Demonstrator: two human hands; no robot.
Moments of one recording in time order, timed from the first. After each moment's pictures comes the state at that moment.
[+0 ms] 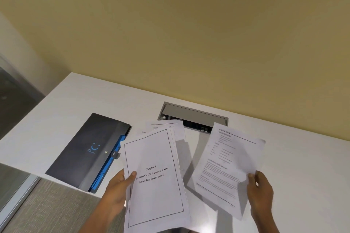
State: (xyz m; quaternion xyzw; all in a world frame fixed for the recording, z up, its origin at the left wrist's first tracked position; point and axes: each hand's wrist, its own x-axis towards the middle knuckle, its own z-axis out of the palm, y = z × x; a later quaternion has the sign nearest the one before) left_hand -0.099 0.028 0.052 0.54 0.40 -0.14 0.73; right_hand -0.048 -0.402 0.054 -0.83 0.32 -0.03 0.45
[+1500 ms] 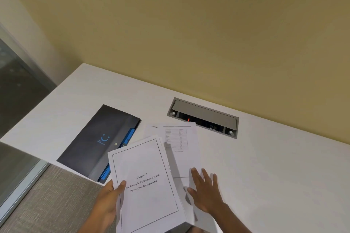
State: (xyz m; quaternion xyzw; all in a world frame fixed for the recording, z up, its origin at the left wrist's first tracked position) left_hand -0.152 0.074 0.007 0.53 0.48 -0.10 0.69; right_hand -0.053 -0.269 -0.036 -0.94 -0.15 0.30 0.08
